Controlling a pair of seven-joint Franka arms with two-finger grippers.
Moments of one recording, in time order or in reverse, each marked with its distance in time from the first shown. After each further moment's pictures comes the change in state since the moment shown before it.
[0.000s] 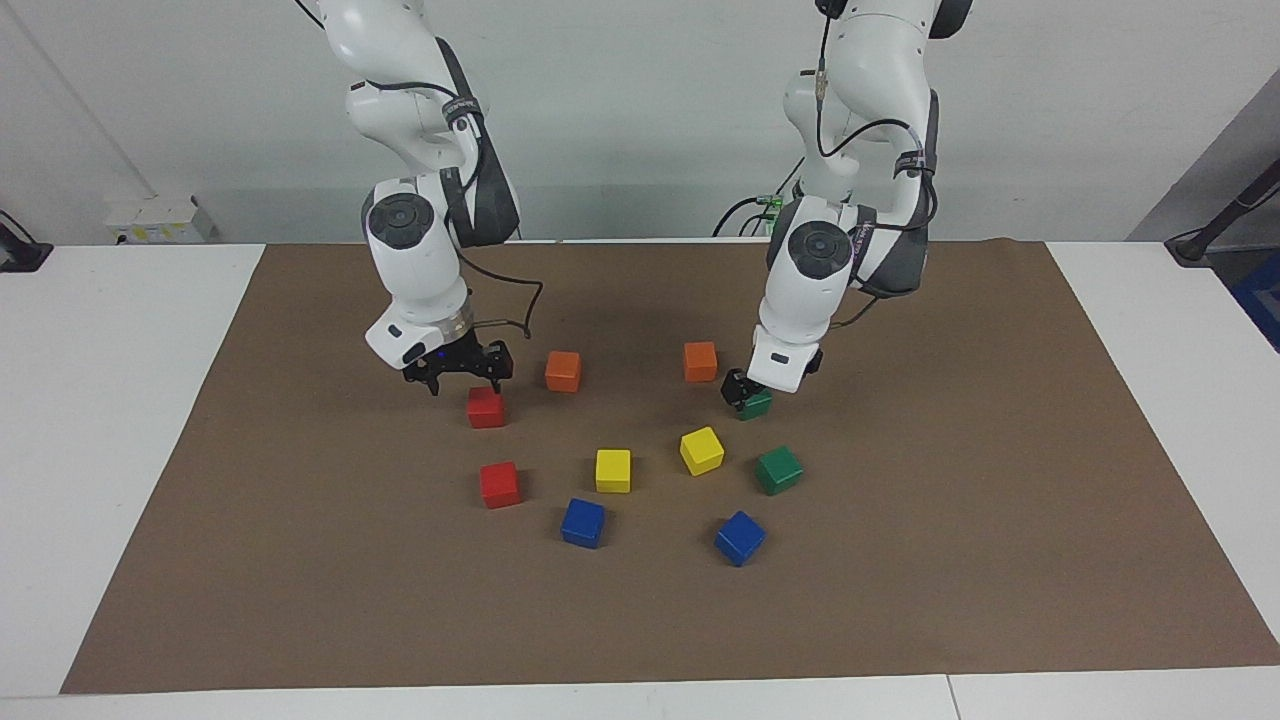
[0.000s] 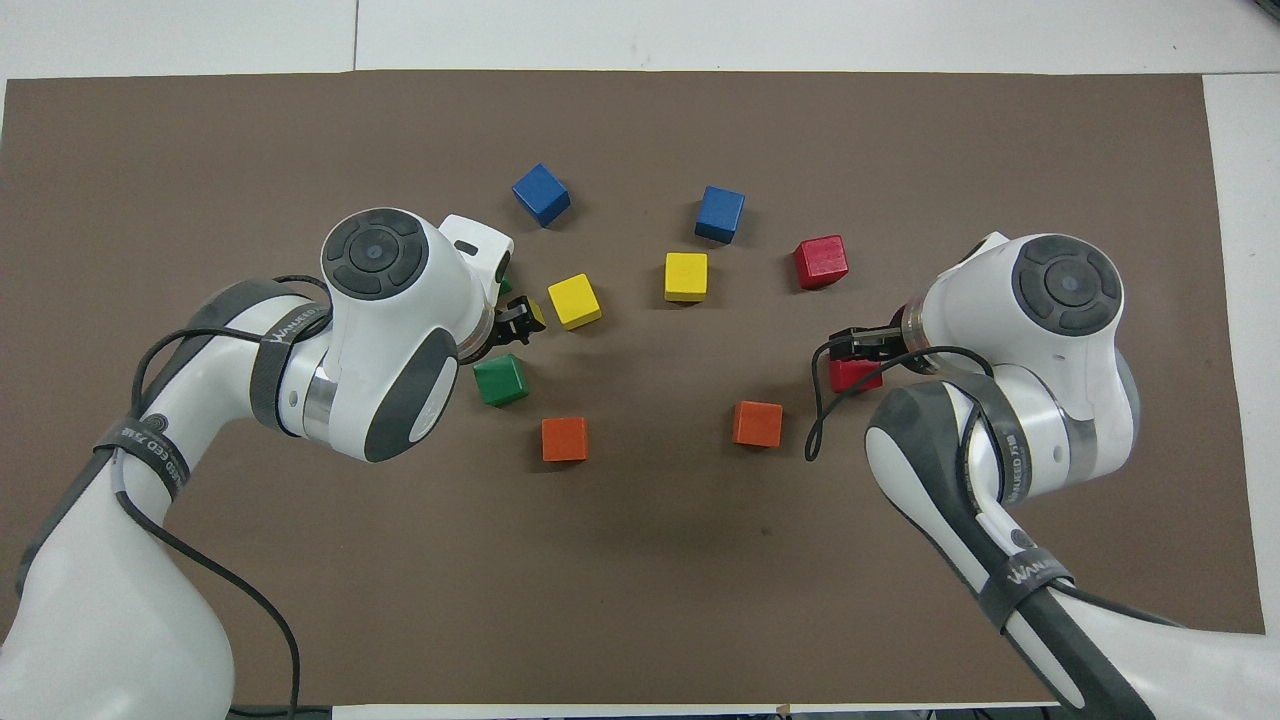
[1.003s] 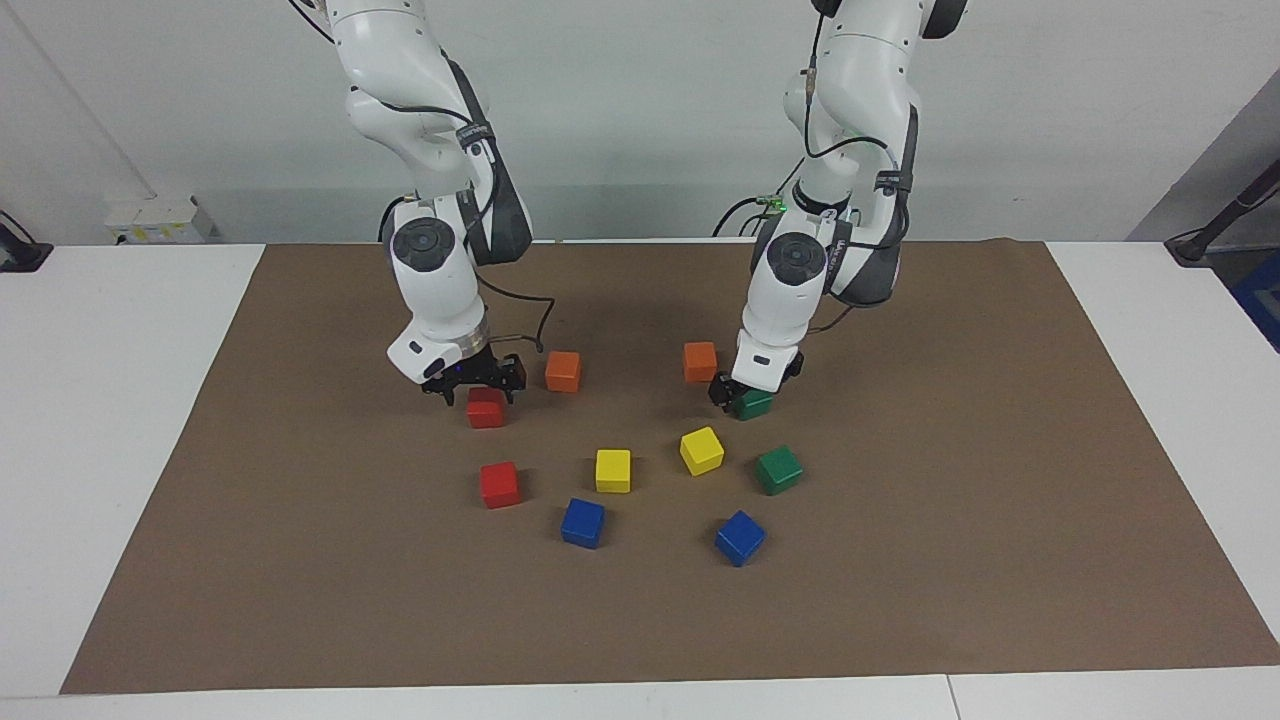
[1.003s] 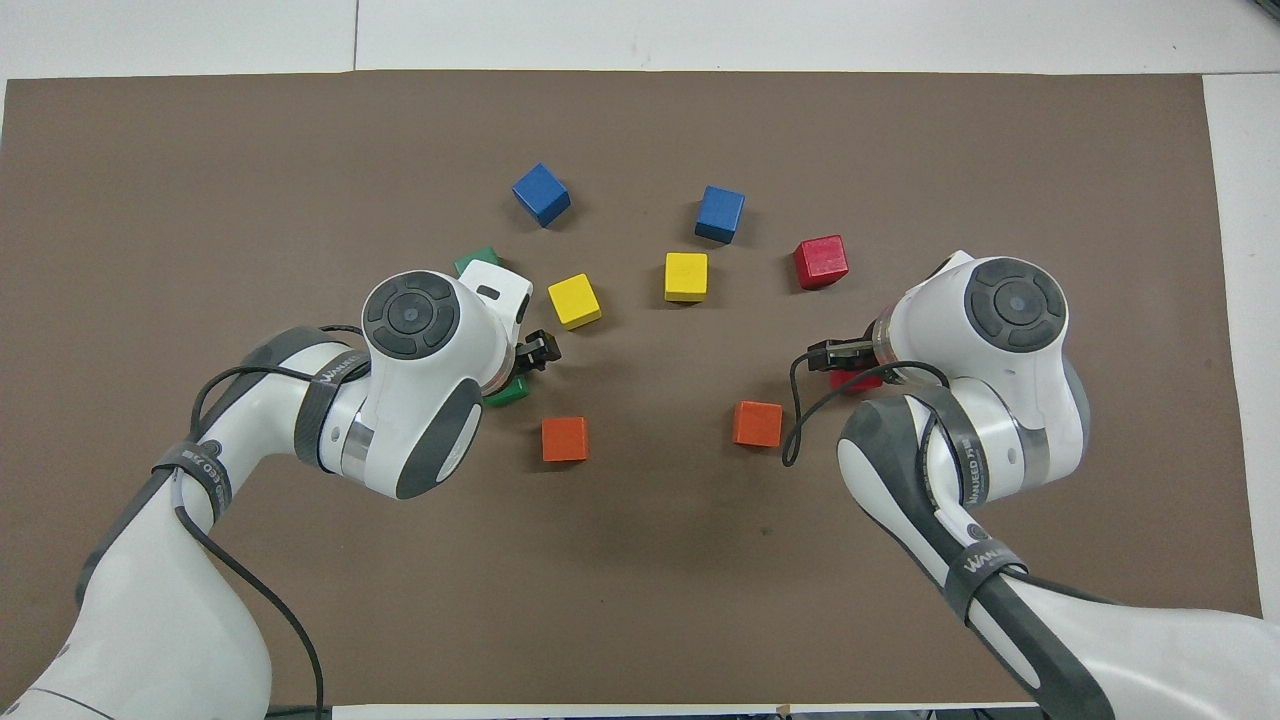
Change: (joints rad) left arm -0.033 0.000 -0.002 -0.143 0.000 0.169 -0.035; right arm 0.028 0.040 0.000 -0.045 0.000 0.080 0.022
